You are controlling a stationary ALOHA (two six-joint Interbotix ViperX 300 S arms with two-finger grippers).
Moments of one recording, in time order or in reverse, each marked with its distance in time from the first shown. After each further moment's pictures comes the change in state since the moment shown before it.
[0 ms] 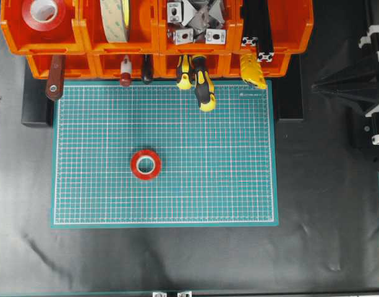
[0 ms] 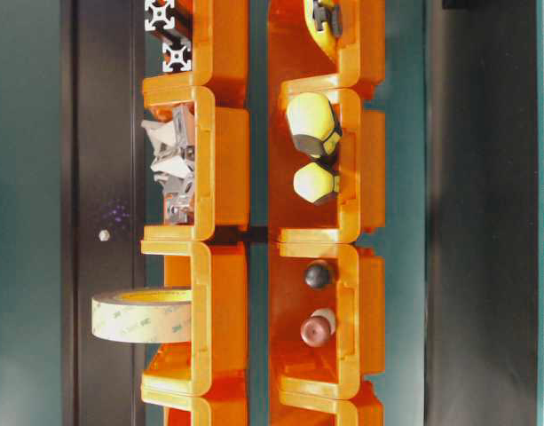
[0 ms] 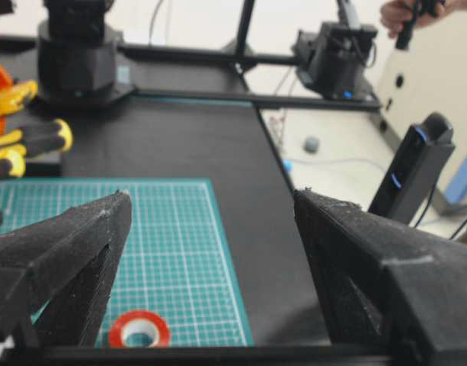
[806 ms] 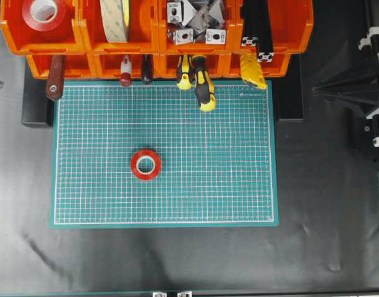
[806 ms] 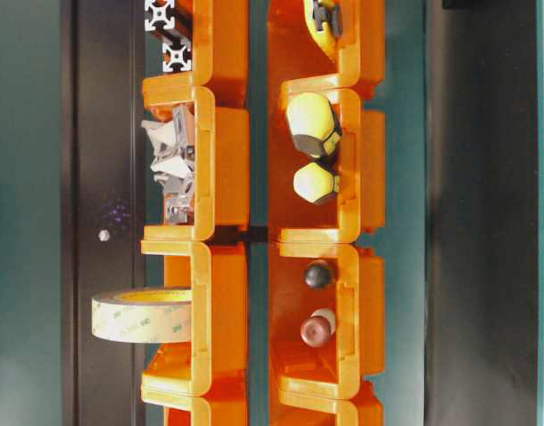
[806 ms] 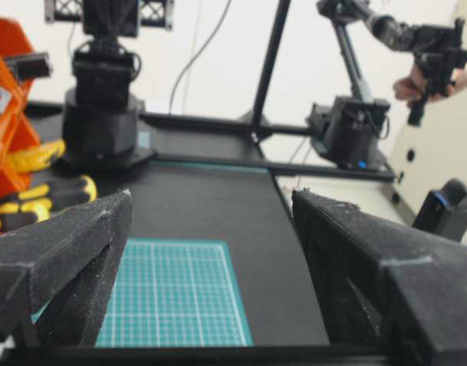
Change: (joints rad) left arm 0.066 0.003 0.064 0.000 -0.195 -0.017; right arm 0.017 -0.002 0.000 0.002 -0.003 0.002
